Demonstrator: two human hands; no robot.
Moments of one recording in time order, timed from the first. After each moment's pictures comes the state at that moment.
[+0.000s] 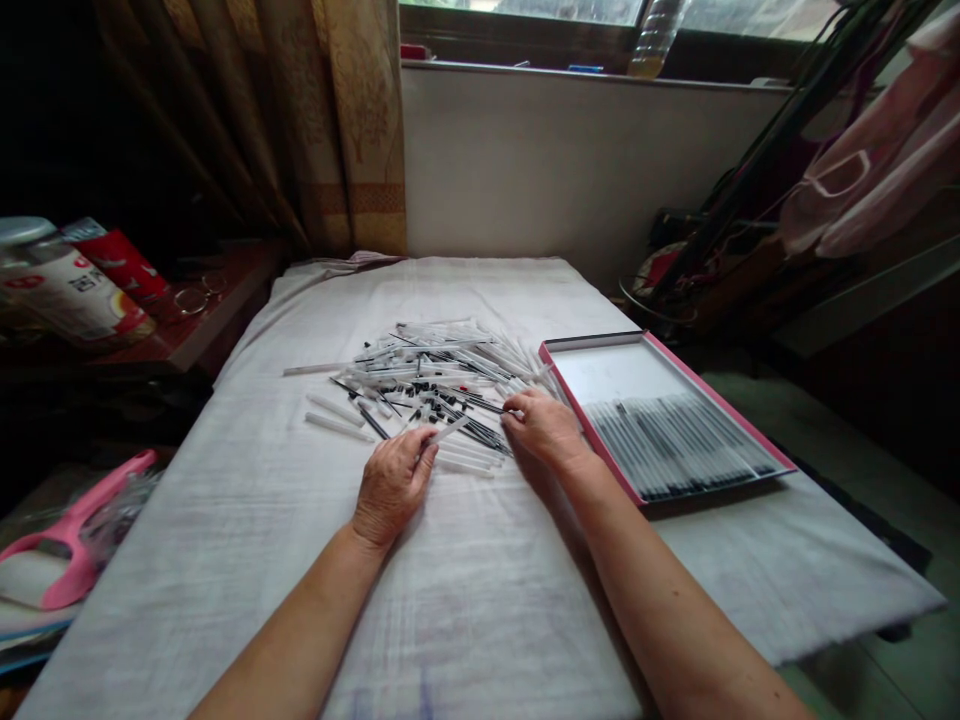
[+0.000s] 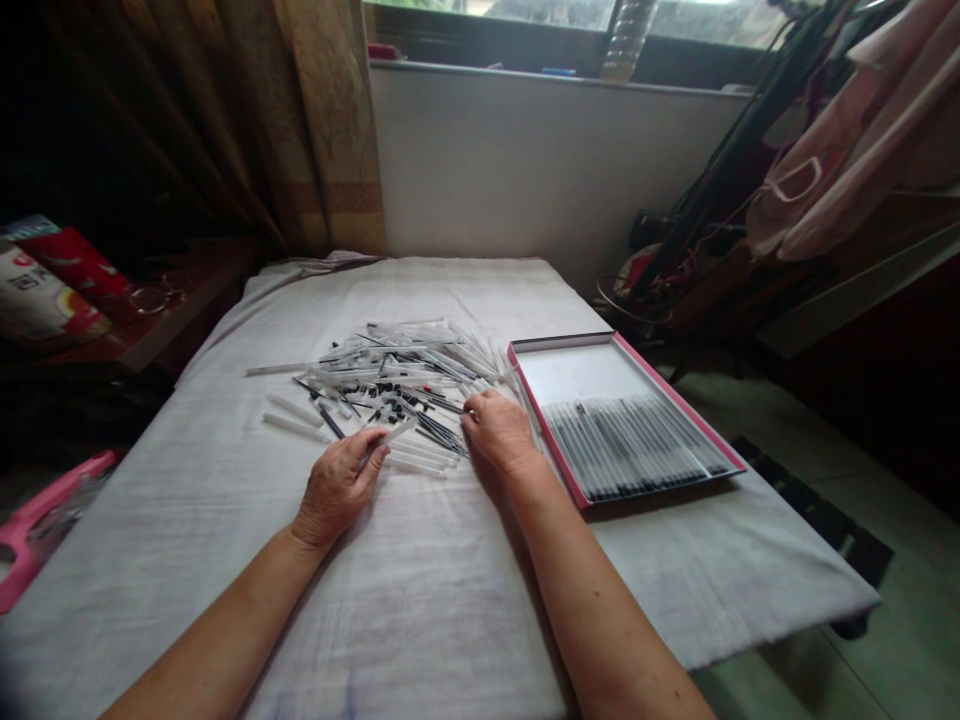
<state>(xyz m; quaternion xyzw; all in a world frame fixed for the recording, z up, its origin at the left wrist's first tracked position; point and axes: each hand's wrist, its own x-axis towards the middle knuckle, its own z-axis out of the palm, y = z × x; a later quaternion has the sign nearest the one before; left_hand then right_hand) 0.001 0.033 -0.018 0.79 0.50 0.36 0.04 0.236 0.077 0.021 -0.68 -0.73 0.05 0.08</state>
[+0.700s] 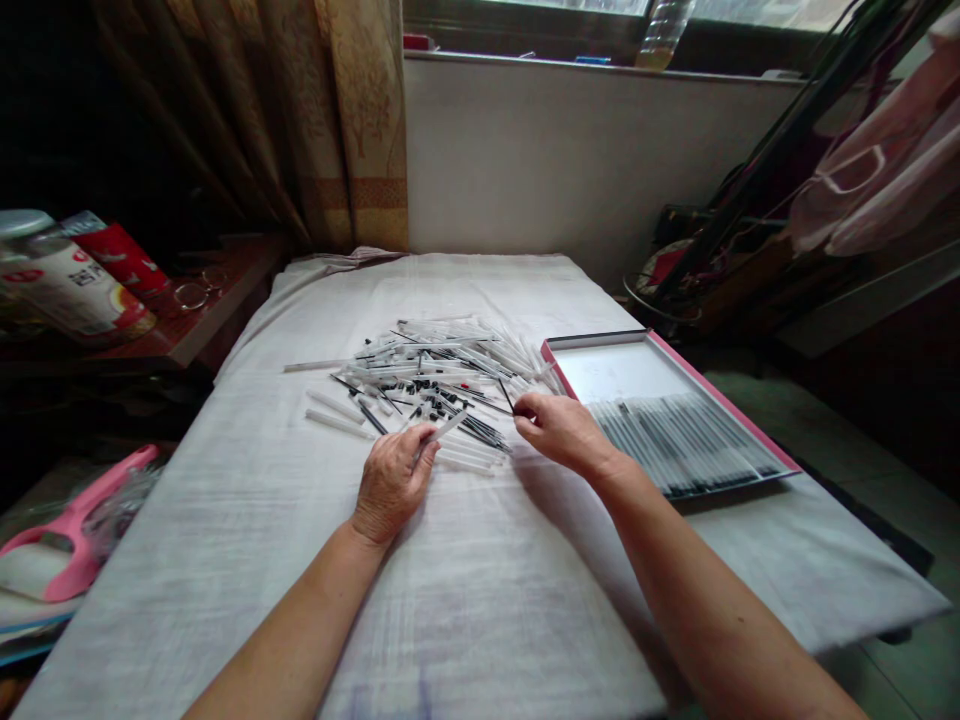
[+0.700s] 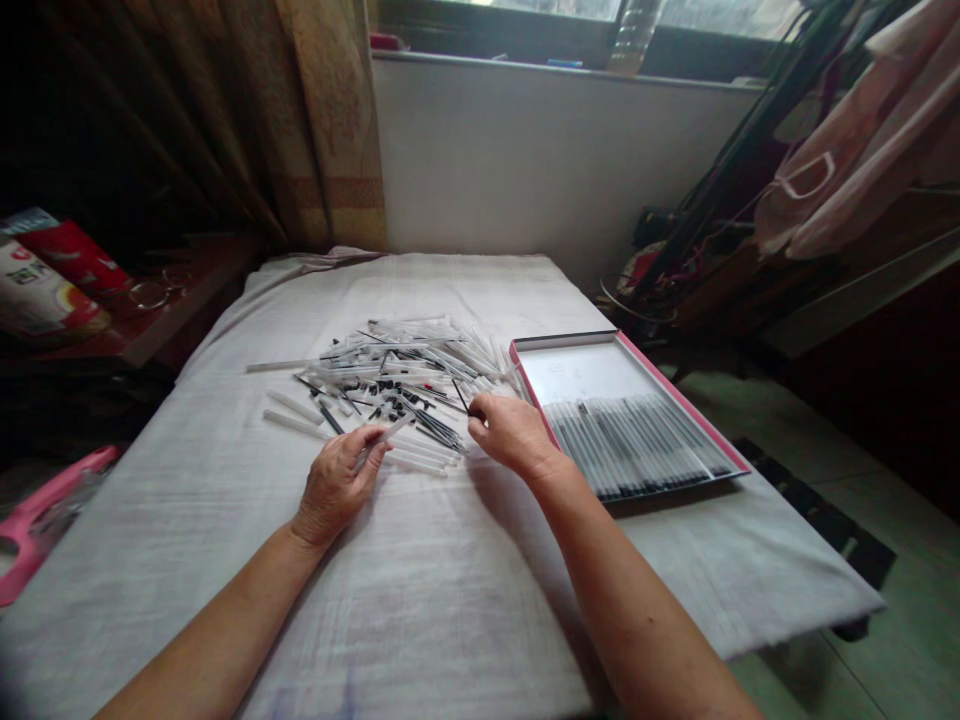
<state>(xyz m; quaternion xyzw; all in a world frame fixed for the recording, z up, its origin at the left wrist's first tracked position) 0.002 0.032 -0.015 0.78 0.51 0.36 0.04 0.243 0.067 0.048 -0.64 -0.75 0.14 0.12</state>
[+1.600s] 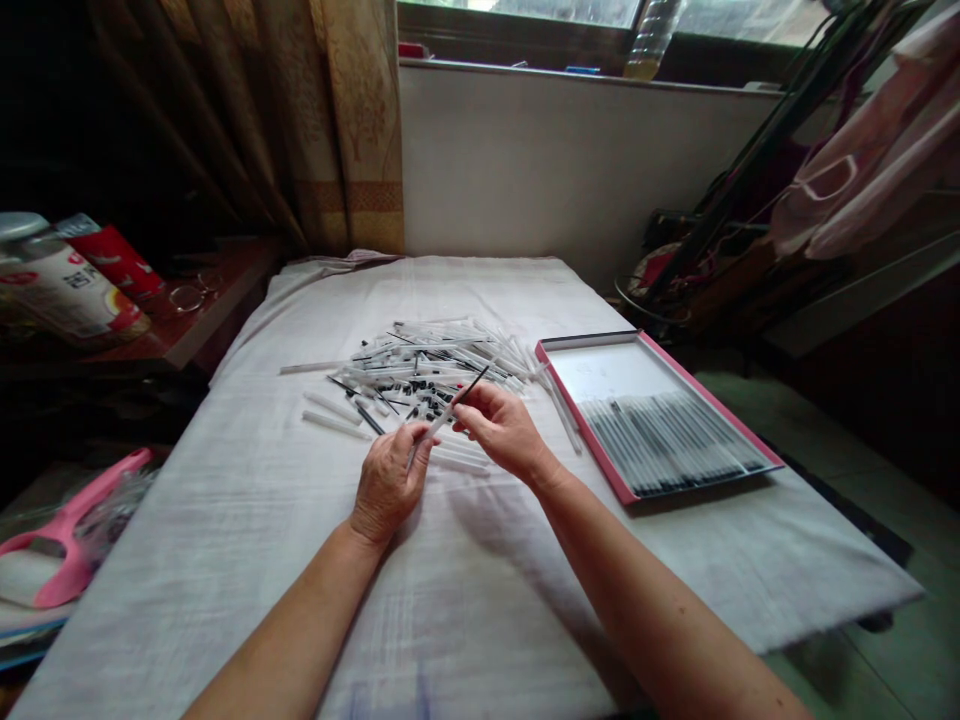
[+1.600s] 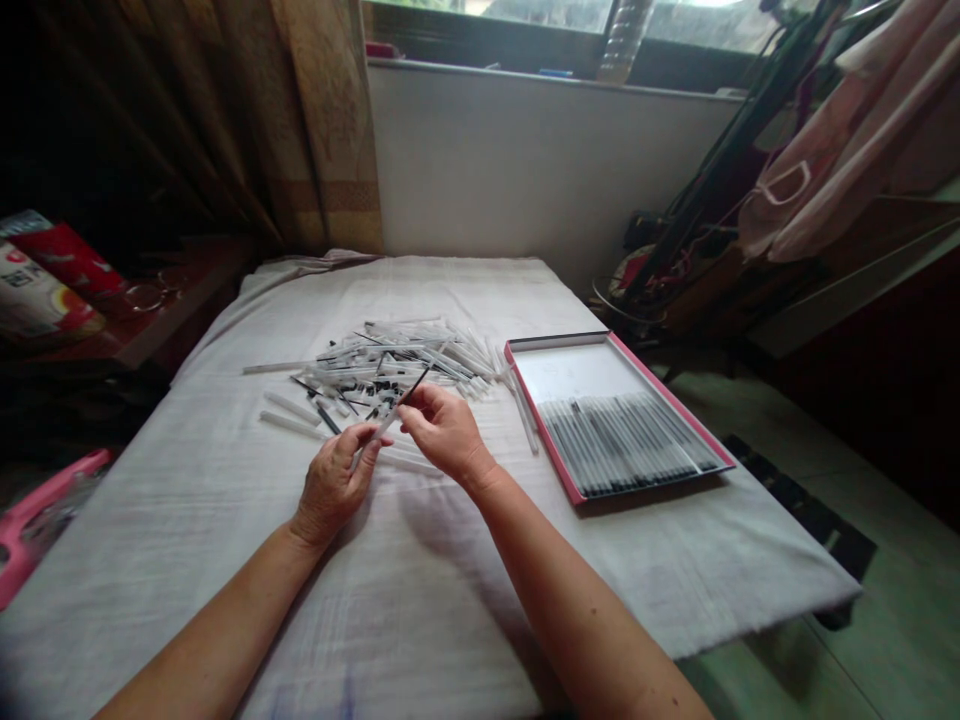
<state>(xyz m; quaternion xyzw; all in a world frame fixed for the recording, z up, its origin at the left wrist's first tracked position) 0.004 0.031 -0.012 0.77 0.49 0.40 0.05 0.175 0.061 0.040 -0.45 -0.60 0.45 0.48</state>
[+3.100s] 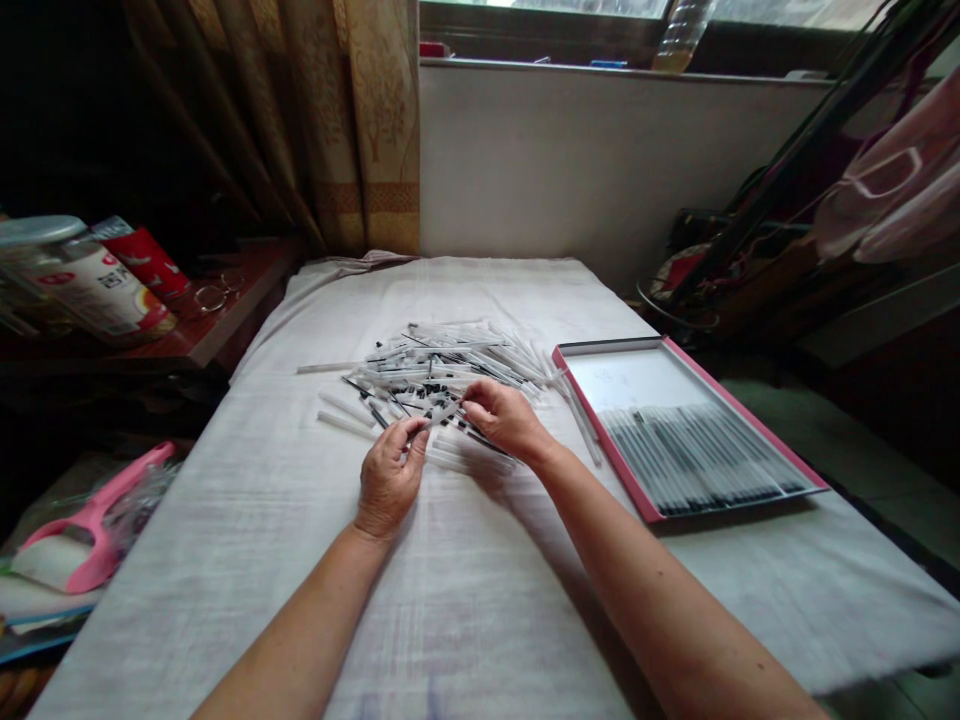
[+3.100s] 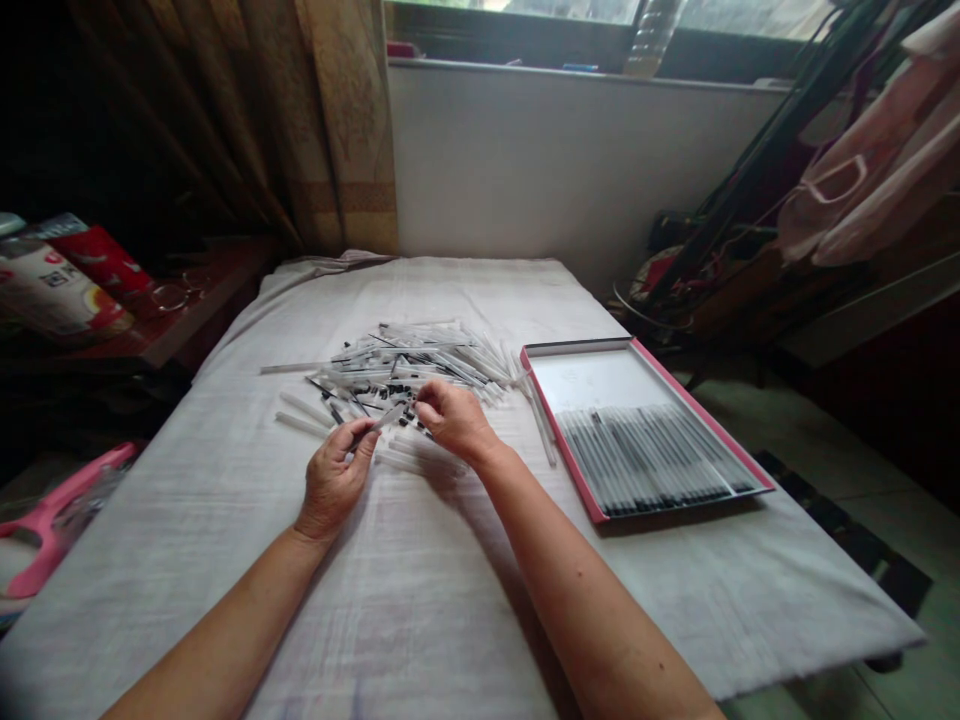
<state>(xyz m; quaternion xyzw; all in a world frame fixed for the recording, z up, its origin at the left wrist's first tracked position) -0.005 0.041 -0.017 0.68 0.55 0.48 0.09 0.178 0.101 0.018 -0.52 -0.72 0.31 0.33</state>
